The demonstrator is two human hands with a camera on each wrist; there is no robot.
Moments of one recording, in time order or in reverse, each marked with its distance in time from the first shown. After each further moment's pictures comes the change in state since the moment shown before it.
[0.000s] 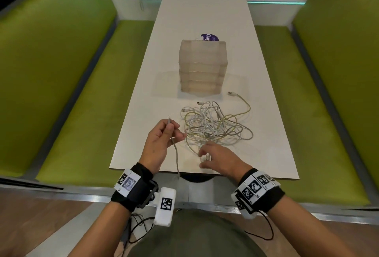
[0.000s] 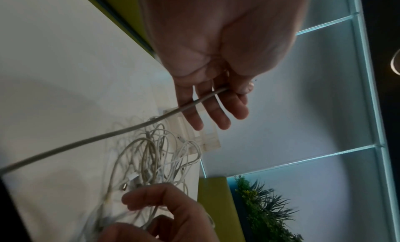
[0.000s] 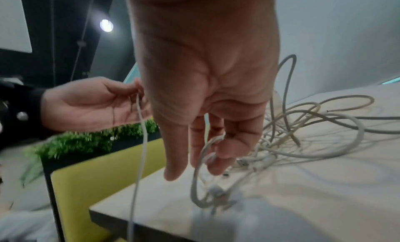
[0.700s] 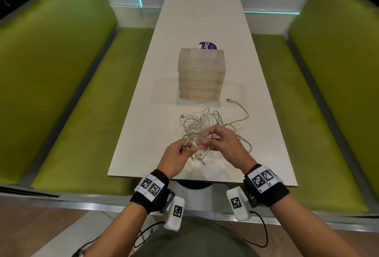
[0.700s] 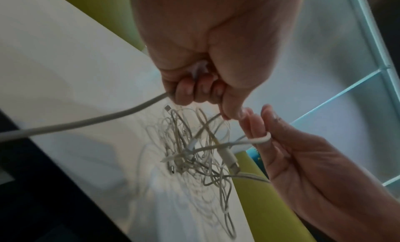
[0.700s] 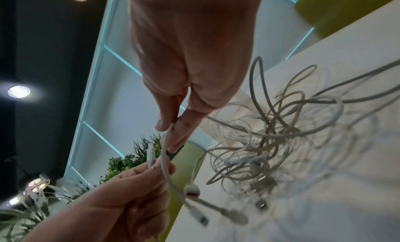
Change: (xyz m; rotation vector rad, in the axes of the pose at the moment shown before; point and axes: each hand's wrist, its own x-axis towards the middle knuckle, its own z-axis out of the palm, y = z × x) left_hand 0.012 -0.046 0.014 0.488 -0.073 -0.120; right_hand -0.002 -0.007 -0.040 1.087 0.302 -0.138
